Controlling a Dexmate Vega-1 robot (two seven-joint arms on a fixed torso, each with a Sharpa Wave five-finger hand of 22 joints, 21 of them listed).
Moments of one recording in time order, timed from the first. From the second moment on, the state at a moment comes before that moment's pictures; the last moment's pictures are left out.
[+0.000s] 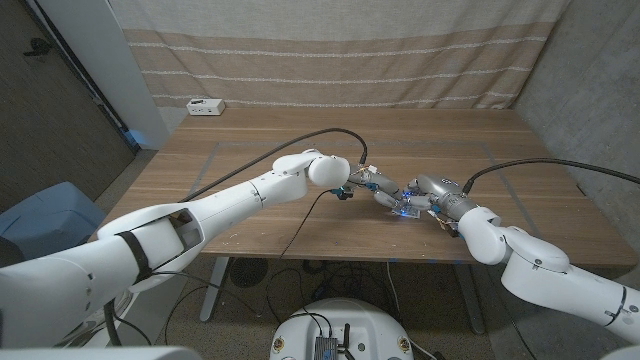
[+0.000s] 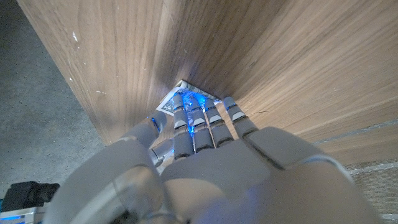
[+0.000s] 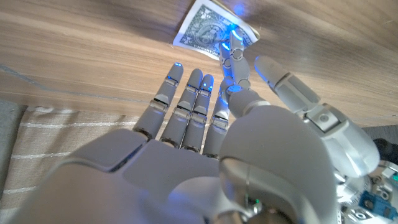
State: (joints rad) left arm 0.31 0.40 1.09 -1.42 0.49 -0.21 -0.55; left_hand 0.37 0.16 0.72 0.07 0.28 0.49 0.04 0.19 0.18 0.41 0.00 0.20 0.19 0.32 -0.02 0.18 0.18 0.20 0.11 0.26 0.23; right arm -1.17 -1.07 -0.52 -2.24 -0.35 -0.60 -0.11; right_hand 0.88 0.13 0.65 -0.17 0.18 0.84 -0.06 0.19 0.18 0.77 0.01 0.22 0.20 0.70 -0.07 0.24 0.36 0.61 0.04 0.33 0.19
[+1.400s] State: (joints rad) left arm 0.46 0.53 0.96 -1.64 0.66 -0.24 -0.27; left_hand 0.39 0.10 0.63 -0.11 0.21 0.72 0.04 0.25 0.20 0.58 0.02 0.29 0.25 0.51 -0.02 0.26 0.20 0.28 0.13 0.31 0.23; right arm -1.06 -1.04 -0.66 -2.20 -0.40 -0.68 0.02; right_hand 0.85 0.13 0.66 -0.16 0.18 0.91 -0.03 0.20 0.18 0.84 0.04 0.22 0.20 0.71 -0.07 0.23 0.35 0.61 0.04 0.33 0.19
